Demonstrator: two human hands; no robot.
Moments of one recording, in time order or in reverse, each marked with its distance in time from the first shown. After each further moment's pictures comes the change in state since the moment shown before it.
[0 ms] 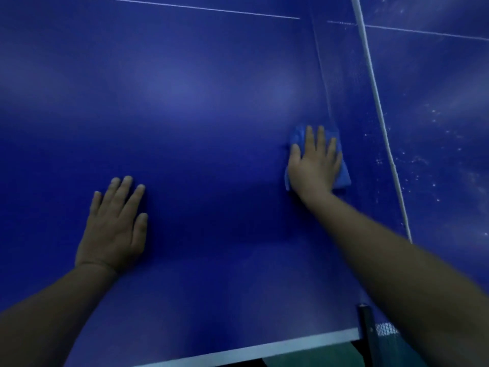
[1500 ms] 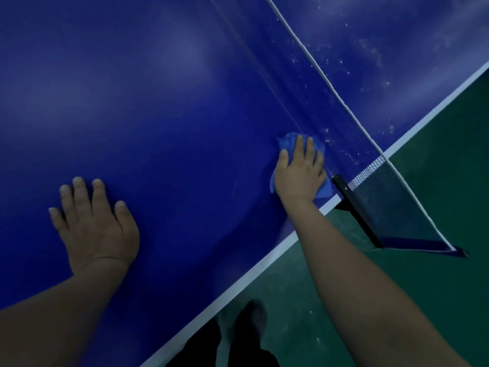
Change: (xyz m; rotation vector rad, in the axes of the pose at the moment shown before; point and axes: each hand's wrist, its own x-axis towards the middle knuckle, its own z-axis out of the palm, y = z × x) left_hand -0.002 0.002 -0.006 0.029 -0.092 -0.011; right_hand -0.205 0.035 0.030 0.099 0.169 0.683
